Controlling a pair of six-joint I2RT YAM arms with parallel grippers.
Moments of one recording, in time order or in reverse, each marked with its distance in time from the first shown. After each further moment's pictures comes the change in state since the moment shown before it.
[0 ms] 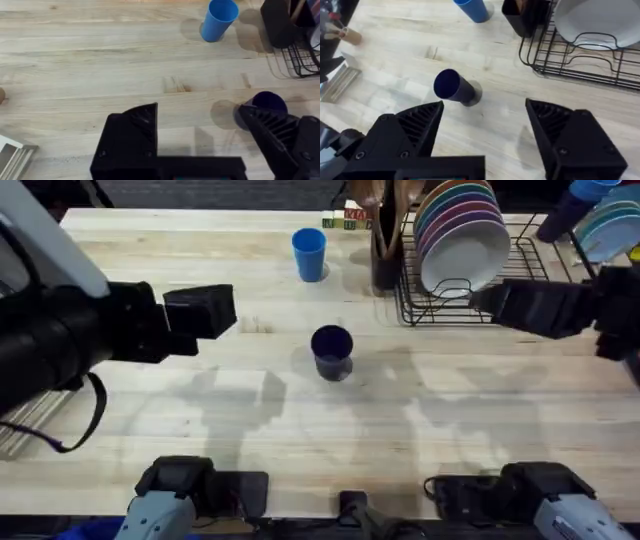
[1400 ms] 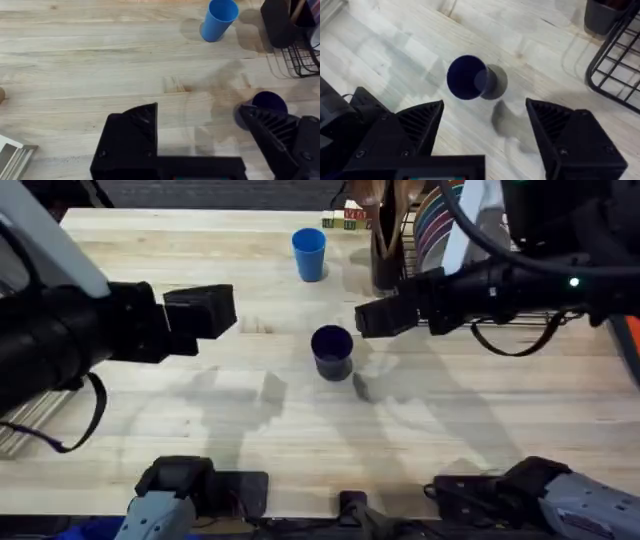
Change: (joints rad) left arm 0.000 0.000 0.000 0.000 0.000 0.000; right arm 0.508 0.410 0.002 0.216 0.207 0.071
